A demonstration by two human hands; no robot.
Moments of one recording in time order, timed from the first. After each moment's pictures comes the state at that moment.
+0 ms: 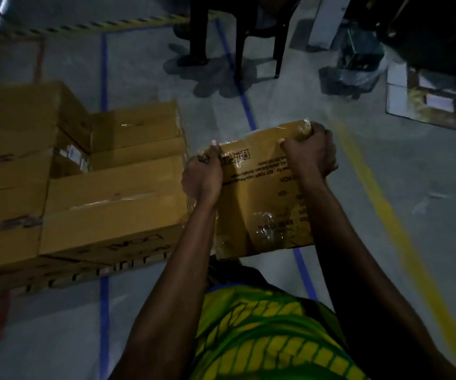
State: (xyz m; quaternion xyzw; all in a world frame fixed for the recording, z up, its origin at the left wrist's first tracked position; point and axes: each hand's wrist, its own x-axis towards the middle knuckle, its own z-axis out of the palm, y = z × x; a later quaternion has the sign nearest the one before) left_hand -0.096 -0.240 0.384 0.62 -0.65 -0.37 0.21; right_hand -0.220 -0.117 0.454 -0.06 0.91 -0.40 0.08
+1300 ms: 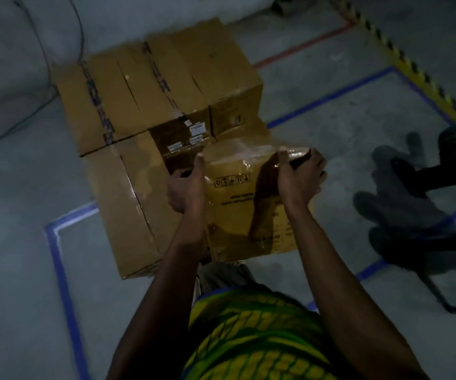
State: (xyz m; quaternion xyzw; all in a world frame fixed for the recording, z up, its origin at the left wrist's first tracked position) left_hand -0.253 -0.625 0.383 0.85 0.05 -0.23 0.48; right_hand -0.414 -0.722 0.392 -0.56 0.71 -0.30 0.31
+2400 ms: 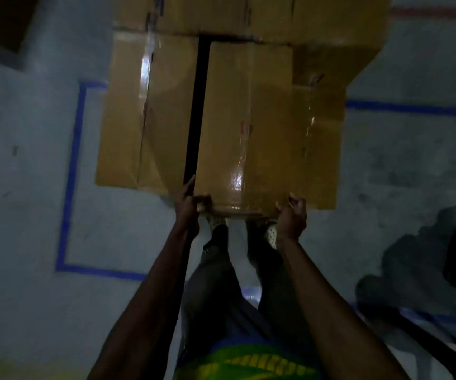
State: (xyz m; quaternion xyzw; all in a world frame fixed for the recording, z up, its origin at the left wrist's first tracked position) left_hand -0.325 -0.616 0.199 0.66 0.30 -0.31 0.61; right_hand -0.449 -0.798 0.197 -0.48 0.66 -0.08 0.58
